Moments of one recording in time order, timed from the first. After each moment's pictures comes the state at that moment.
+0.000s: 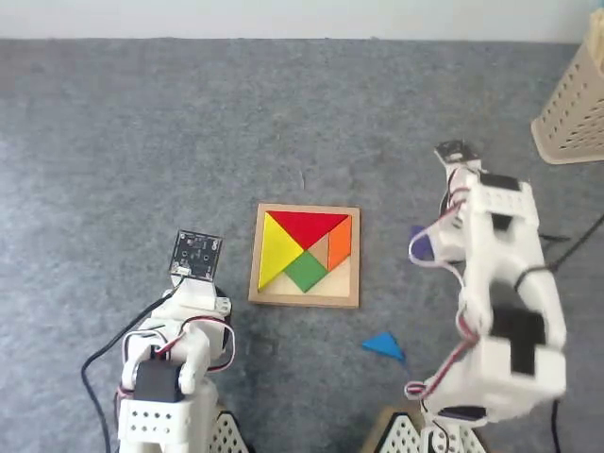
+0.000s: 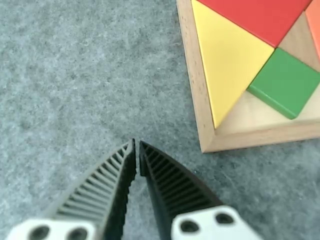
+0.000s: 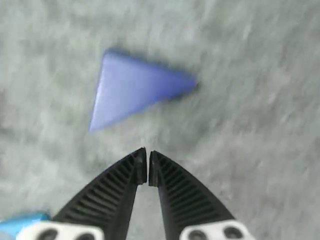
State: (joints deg) left arm -2.1 -103.4 97.6 72.0 -0.7; right arm 5.3 2.5 27.0 67.2 20.1
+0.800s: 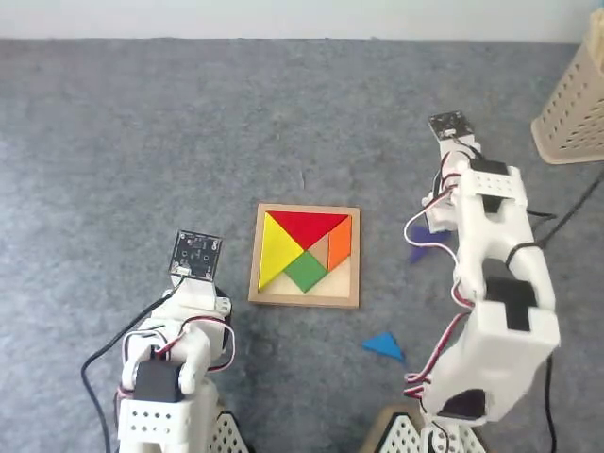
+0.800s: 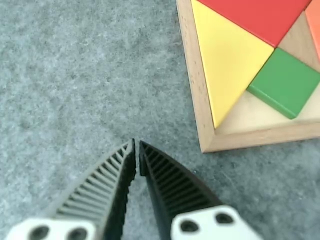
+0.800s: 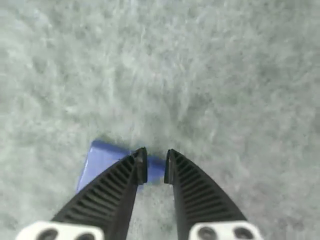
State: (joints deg) left arm -2.1 -103.4 97.6 72.0 -0.7; right arm 3.6 18.4 12.1 56.3 20.1
